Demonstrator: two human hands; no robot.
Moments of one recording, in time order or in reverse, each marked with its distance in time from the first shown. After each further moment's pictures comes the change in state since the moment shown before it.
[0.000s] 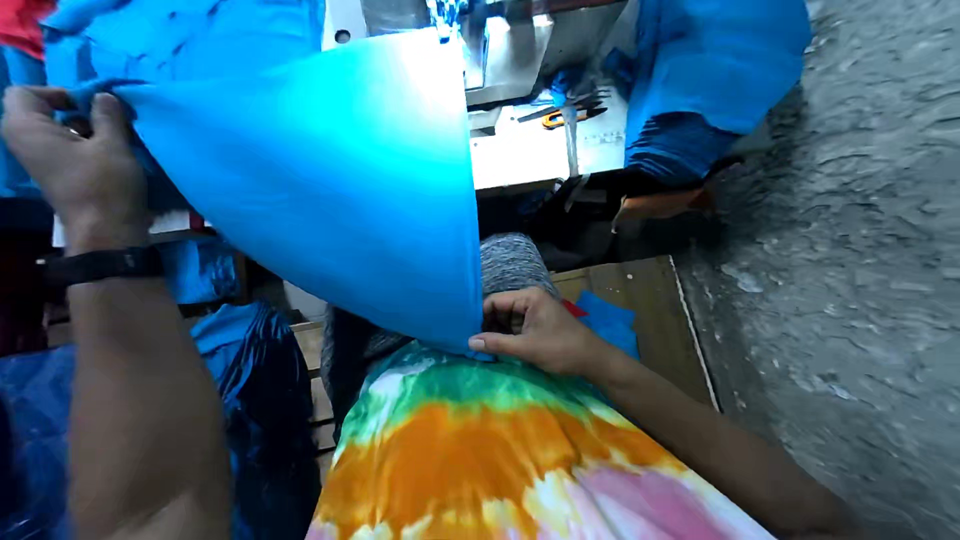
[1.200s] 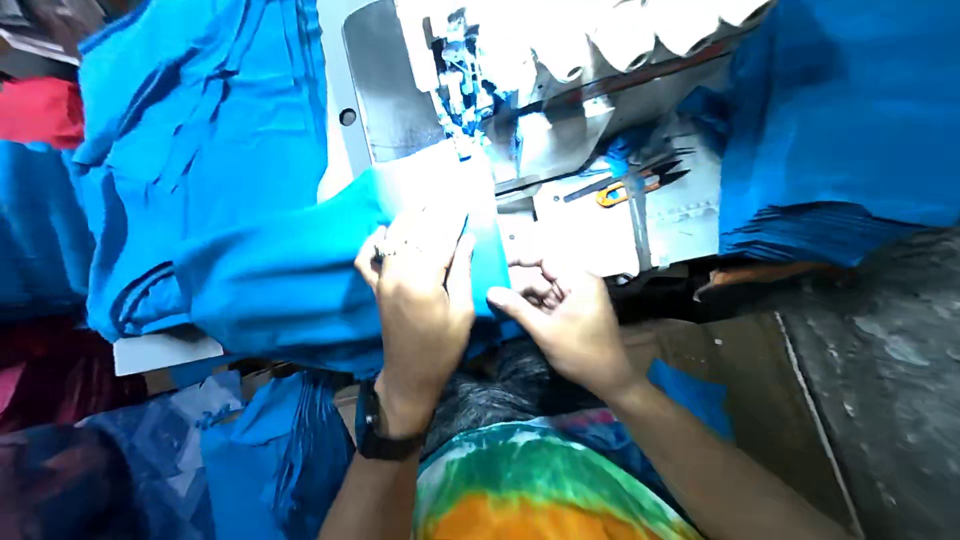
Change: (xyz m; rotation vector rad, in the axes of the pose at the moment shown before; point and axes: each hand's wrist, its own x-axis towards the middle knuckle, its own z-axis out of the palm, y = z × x) left_hand -0.090 0.187 0.161 -0.062 -0.165 0.495; right_hand 0.146 -0.034 -0.060 -0.030 0.572 -0.245
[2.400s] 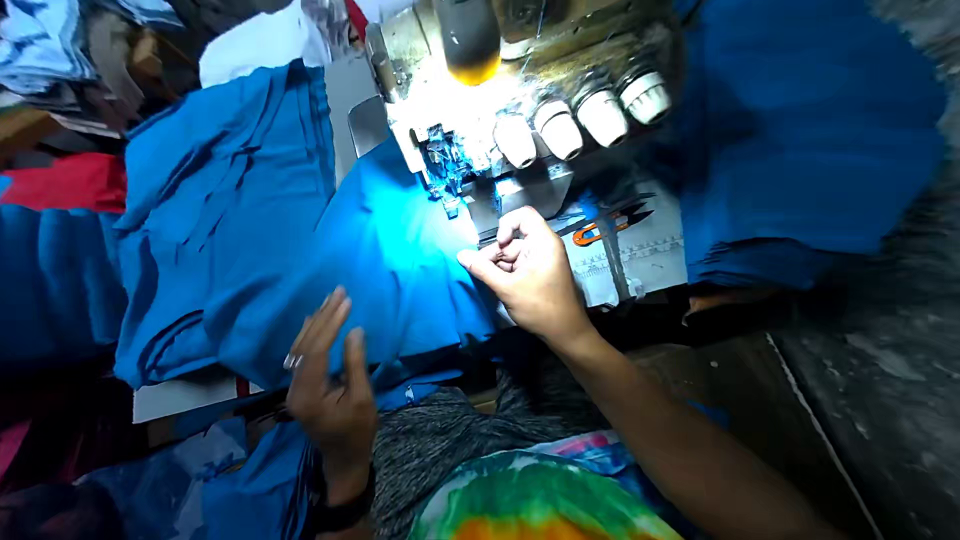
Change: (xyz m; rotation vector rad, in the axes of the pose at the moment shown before) left_hand -0.046 -0.072 -0.047 -0.112 0.238 -0.008; right_hand 0.062 -0.024 0.010 0.136 0.117 -0.155
